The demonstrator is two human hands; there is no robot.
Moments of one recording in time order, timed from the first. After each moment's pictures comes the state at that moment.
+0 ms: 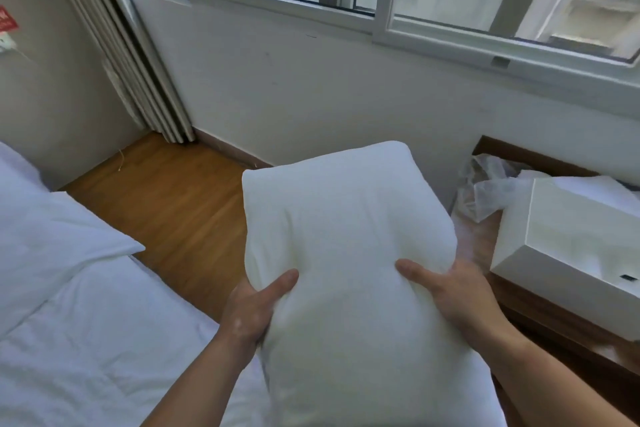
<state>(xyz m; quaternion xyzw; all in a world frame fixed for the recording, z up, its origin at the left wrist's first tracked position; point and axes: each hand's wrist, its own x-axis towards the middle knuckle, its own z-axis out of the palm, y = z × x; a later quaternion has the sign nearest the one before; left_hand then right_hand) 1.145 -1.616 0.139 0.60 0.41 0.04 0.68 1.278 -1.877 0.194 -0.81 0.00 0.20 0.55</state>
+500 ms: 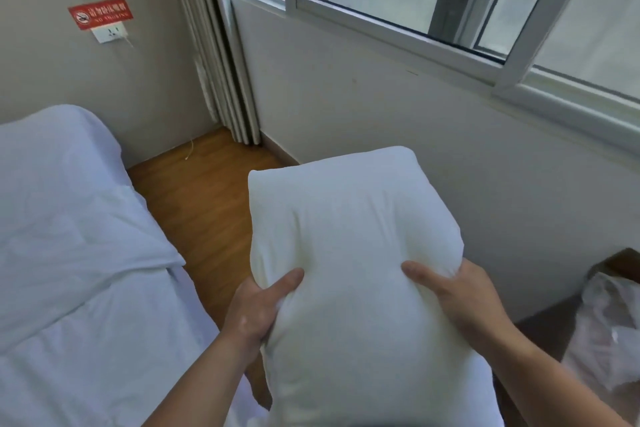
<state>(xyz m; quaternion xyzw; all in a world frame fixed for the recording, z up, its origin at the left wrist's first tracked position) 1.265 -1.466 0.145 0.55 0.48 0.13 0.67 1.459 -1.683 0.191 -0.81 -0.08 0.27 0.51</state>
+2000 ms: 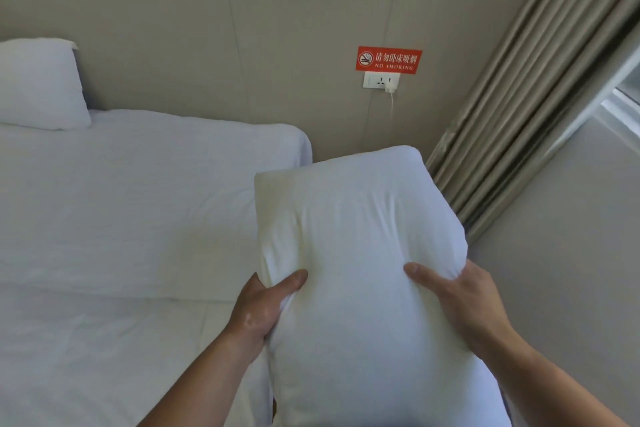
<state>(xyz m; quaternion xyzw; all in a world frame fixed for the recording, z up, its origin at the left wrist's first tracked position) 1.276 -0.710 0.139 0.29 0.62 0.40 0.61 1.564 -0.728 0.189 -0.73 -0.39 0.41 0.39</state>
